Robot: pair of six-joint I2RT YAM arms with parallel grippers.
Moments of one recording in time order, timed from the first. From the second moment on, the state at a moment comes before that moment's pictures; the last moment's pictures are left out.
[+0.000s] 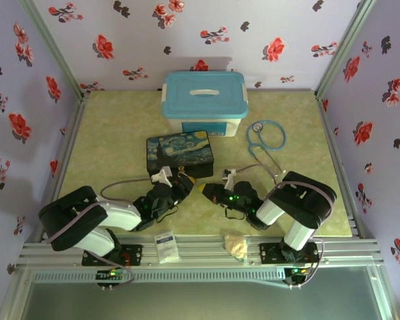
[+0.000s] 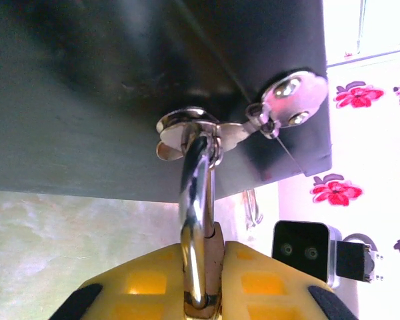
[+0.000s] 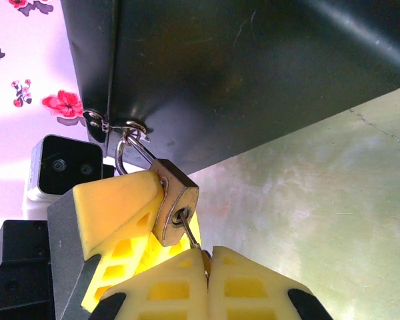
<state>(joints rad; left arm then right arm) -1.00 1.46 0.26 0.89 -0.23 -1.37 0.88 1.69 0.23 1.24 -0.22 1.23</state>
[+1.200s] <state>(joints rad) -1.00 1.54 0.24 1.00 -0.22 -1.41 0.75 1.76 0.31 1.20 -0.52 1.34</state>
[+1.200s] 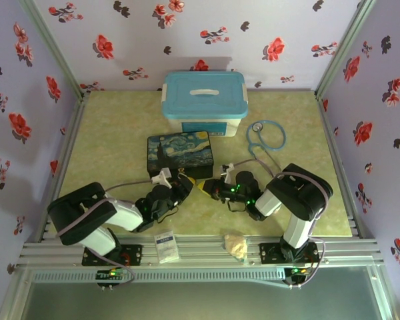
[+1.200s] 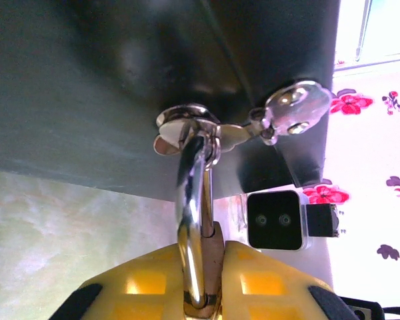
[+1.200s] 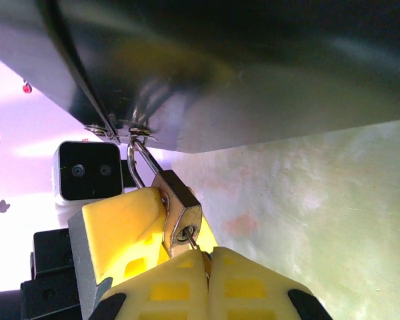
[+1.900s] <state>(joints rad) -1.00 1.58 0.25 1.06 -0.23 -1.44 0.84 1.57 0.33 0.89 -0.28 1.31</state>
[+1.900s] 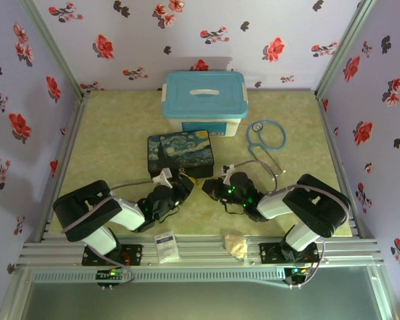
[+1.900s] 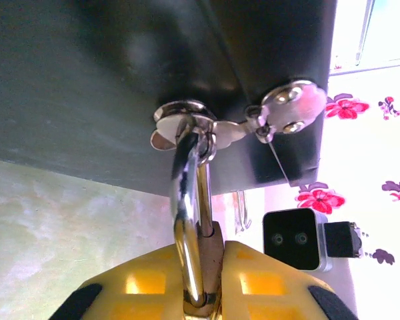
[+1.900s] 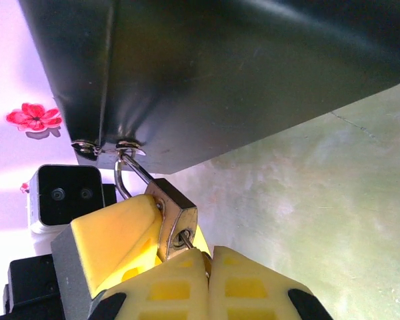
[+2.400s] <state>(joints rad) -1.02 1.58 0.24 1.06 -0.27 -1.44 0.84 1.72 0.34 1.11 -0.30 1.37</state>
